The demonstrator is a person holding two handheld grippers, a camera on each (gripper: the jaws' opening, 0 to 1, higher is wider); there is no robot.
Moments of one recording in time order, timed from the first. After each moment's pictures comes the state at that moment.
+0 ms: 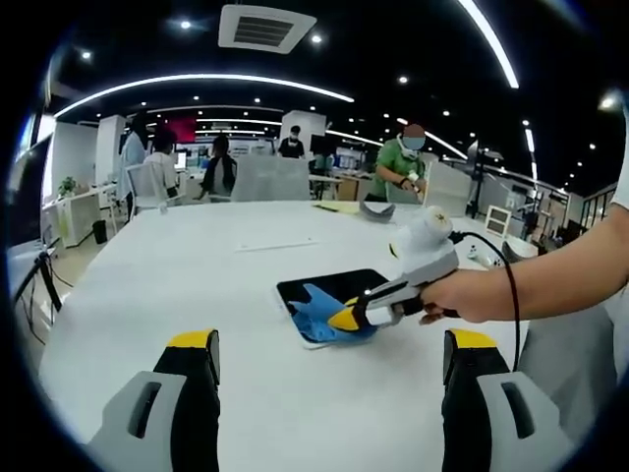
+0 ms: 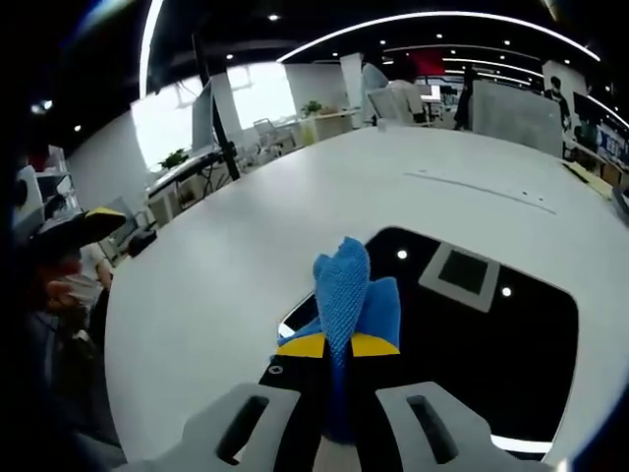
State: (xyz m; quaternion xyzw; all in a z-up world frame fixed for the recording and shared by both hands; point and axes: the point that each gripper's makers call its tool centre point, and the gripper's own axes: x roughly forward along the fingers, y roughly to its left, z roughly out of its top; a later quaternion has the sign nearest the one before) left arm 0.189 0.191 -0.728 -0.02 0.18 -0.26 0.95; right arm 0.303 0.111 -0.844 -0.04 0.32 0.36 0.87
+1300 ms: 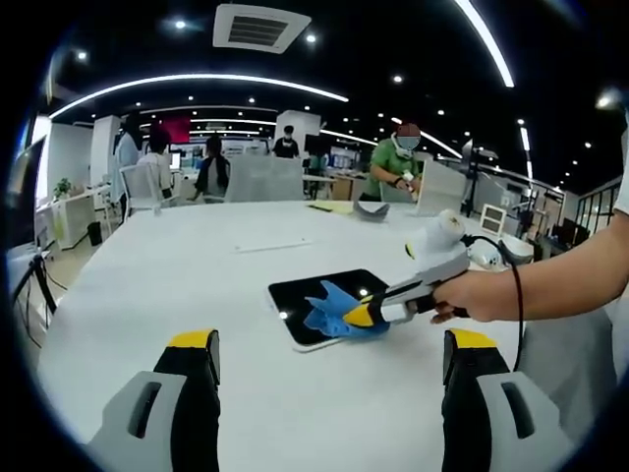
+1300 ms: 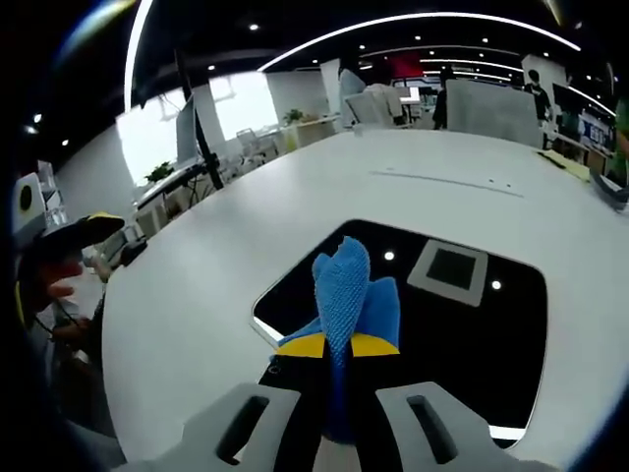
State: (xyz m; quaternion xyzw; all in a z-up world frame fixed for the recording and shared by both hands) left arm 0.190 0.182 -0.728 -0.02 0.18 -0.27 0.95; right arm 0.299 0.075 -0.844 -0.02 0.32 0.33 0.89
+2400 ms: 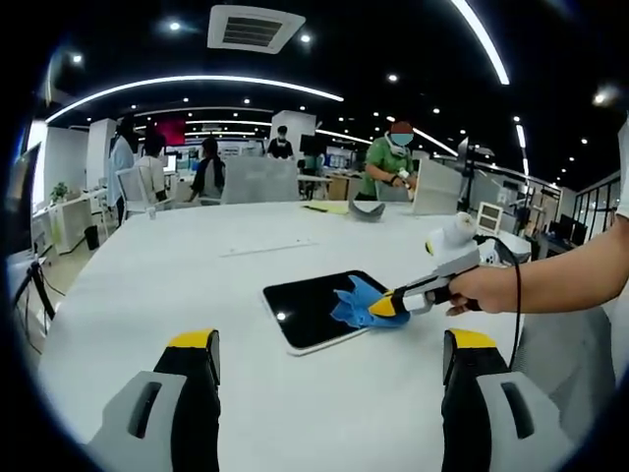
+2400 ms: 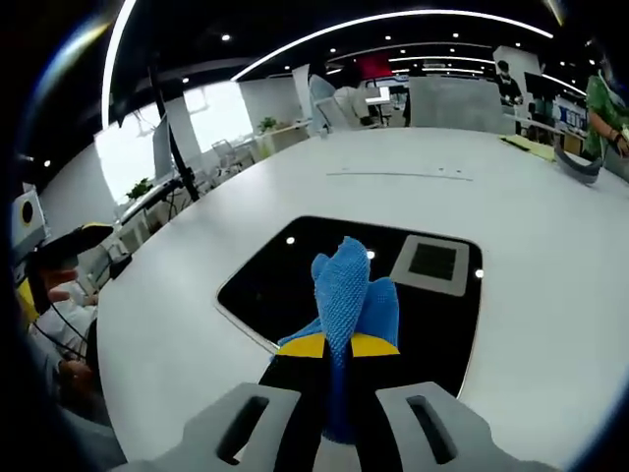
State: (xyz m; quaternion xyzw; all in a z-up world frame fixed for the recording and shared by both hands) left arm 0.191 0.172 -0.723 -0.01 0.18 -0.28 0.94; right arm 0.296 0.009 -0.843 0.01 0.33 0.28 0.90
